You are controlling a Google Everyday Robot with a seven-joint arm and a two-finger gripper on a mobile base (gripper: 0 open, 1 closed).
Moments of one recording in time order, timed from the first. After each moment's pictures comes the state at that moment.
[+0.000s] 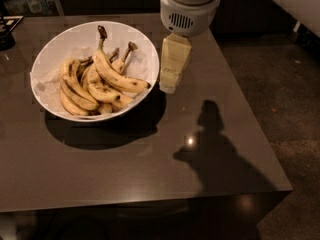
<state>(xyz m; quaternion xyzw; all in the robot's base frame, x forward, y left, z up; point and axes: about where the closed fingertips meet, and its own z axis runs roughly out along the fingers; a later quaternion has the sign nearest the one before) 0.527 -0.057 0.996 -0.55 0.81 -0.14 0.18</state>
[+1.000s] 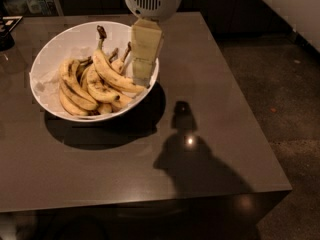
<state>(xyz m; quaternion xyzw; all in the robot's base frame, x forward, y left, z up) 0.522 -0.003 1.016 -0.60 0.77 -0.11 0.16</state>
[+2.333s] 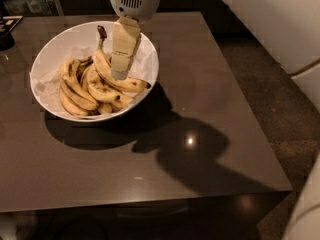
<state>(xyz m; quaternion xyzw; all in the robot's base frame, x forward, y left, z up) 0.556 0.047 0.987 -0.63 0.76 0.01 0.14</state>
